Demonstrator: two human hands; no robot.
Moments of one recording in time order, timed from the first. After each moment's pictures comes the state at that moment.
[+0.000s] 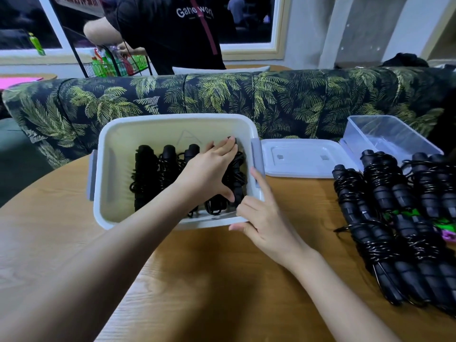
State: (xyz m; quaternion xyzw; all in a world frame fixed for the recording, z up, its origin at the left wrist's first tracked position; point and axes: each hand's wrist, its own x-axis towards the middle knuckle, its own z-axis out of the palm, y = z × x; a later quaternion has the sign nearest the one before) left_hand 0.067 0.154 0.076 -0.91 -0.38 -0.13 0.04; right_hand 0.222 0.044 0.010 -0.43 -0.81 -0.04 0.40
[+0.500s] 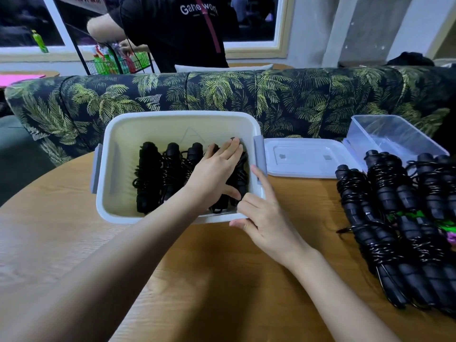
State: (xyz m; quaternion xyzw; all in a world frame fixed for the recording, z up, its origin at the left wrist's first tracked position) left_hand 0.077 0.157 0.059 -0.91 -0.39 -0.11 0.08; right_hand 0.219 0.047 0.011 -0.43 -0.81 -0.04 0.40
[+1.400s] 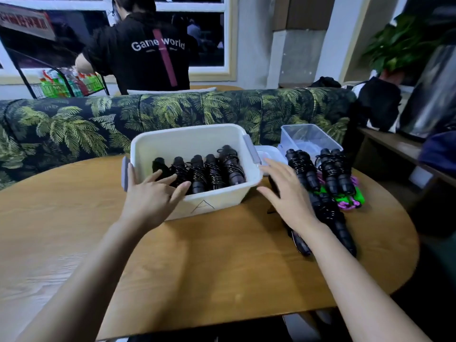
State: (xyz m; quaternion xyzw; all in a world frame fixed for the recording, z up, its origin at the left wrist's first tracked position) left_hand 0.055 0.073 0.063 -0.86 -0.50 -0.11 0.10; right_hand 0.342 -0.034 0.040 -0.66 -0.65 -0.05 0.36
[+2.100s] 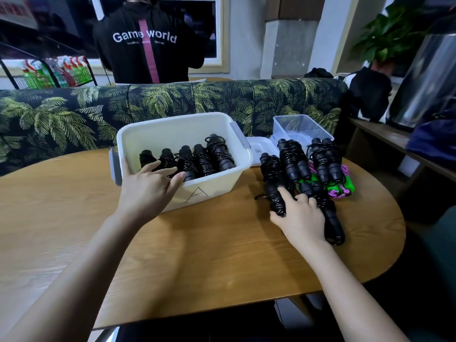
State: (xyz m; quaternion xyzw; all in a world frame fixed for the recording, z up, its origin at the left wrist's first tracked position) left_hand 0.066 0.068 0.055 -0.86 -0.47 -0.18 0.11; right_hand 0.337 -0.084 0.007 -0.87 -0.47 -0.05 0.11
